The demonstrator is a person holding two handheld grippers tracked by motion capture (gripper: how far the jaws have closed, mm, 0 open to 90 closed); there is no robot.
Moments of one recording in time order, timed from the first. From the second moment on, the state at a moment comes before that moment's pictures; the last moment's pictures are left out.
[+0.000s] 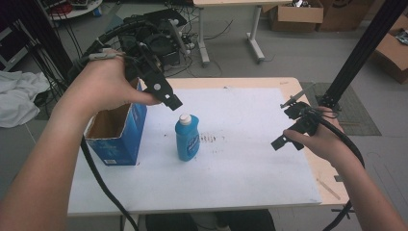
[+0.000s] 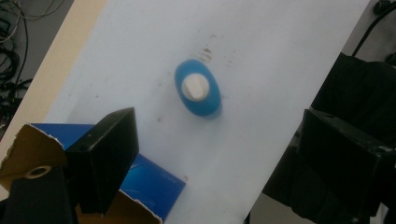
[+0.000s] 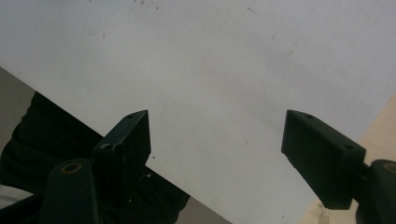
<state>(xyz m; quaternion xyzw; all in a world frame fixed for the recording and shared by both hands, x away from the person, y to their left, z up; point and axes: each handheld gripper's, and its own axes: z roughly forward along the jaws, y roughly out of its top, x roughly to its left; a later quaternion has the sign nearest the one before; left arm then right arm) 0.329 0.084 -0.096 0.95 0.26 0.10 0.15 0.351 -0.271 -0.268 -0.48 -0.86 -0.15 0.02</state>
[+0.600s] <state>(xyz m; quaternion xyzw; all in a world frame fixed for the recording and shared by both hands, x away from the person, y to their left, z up) 0.330 0.081 -0.099 0.95 0.27 0.10 0.15 0.349 -0.274 -0.271 -0.48 -0.86 -0.16 0.02</state>
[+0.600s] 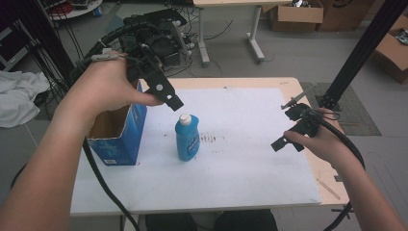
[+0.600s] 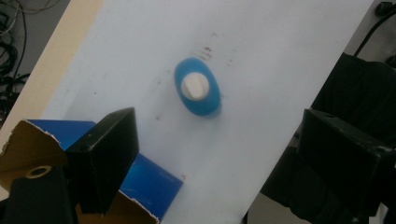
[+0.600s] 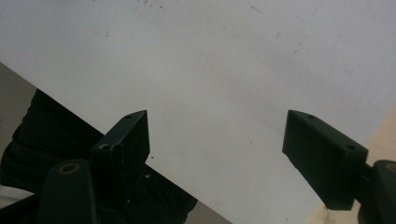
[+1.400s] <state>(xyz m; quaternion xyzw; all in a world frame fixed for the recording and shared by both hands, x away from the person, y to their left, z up) 0.331 0.077 -0.103 0.94 0.28 0.10 0.15 0.351 -0.281 -0.277 -0.49 -0.86 -0.16 0.02</state>
